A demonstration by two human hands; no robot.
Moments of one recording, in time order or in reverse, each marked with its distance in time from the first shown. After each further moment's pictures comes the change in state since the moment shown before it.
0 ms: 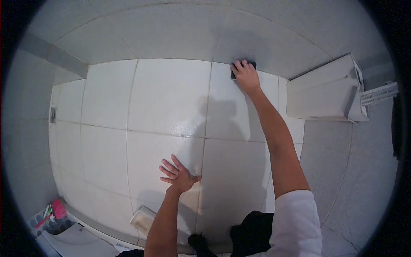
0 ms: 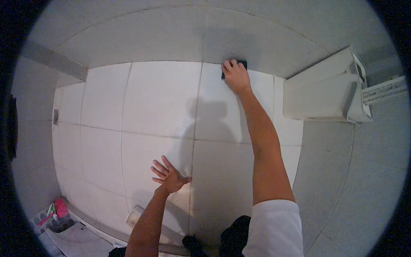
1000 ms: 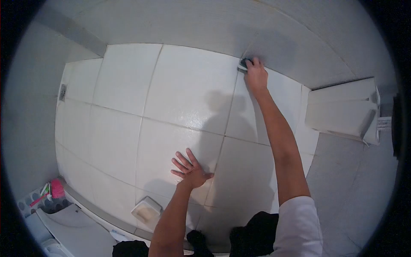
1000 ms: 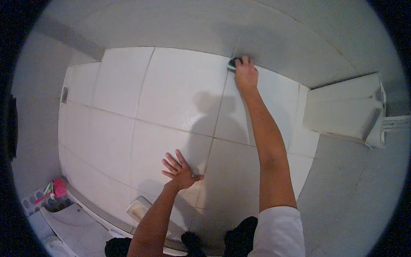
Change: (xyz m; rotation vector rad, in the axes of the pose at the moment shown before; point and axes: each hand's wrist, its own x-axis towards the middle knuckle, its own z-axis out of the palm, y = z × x) left_hand 0.005 -0.006 0.009 -0.027 -0.052 -0.011; right_hand 0.040 -0.067 -0.001 0.369 -0.007 0.502
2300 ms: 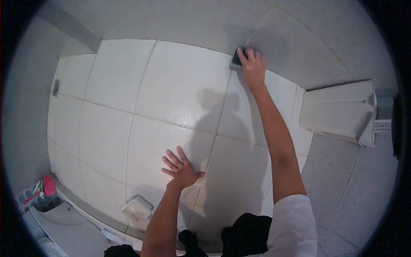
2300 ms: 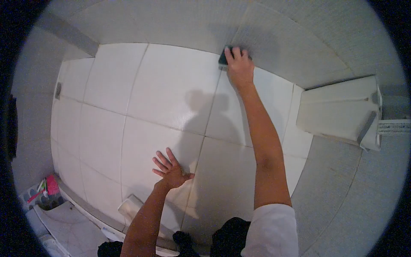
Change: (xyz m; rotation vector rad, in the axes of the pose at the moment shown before) left_hand 0.005 -0.002 0.000 0.012 0.033 0.006; right_hand 0.010 0.011 -0.015 -0.006 0.312 -0.291
